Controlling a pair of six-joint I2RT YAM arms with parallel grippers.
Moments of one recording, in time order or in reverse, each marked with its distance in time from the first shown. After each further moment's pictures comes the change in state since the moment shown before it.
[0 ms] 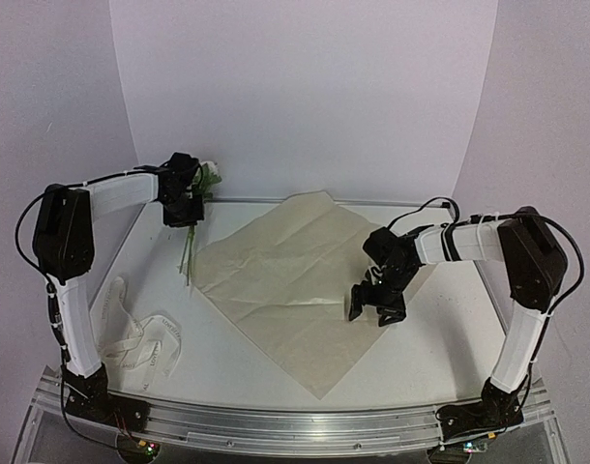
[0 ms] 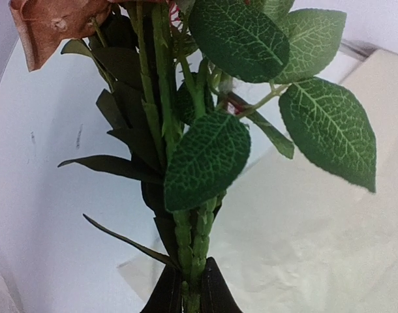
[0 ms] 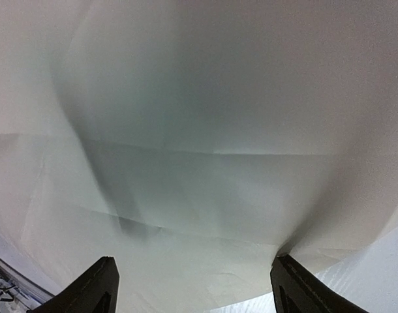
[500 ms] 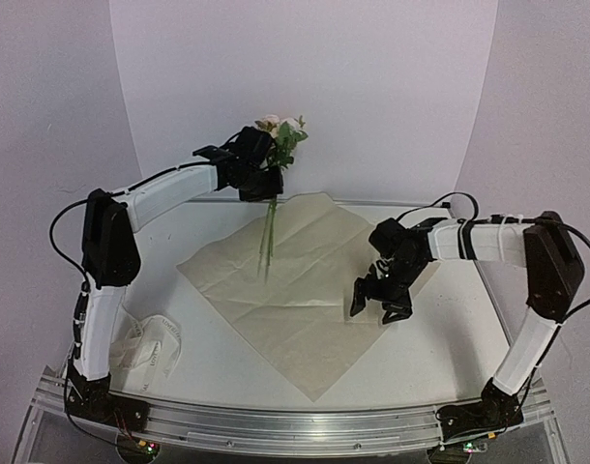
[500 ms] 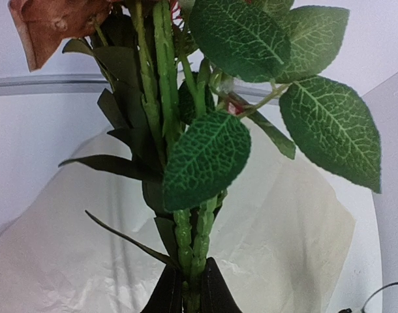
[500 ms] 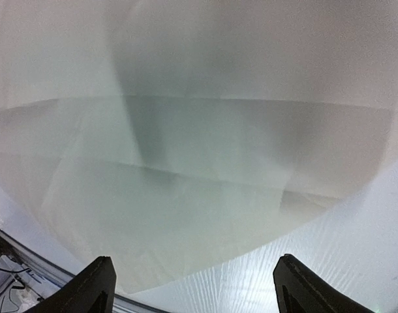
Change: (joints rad) left arm -0.352 0.273 0.598 -0.009 0.050 -0.170; right arm 0.005 -0.159 0.003 -0.104 -0.032 0.042
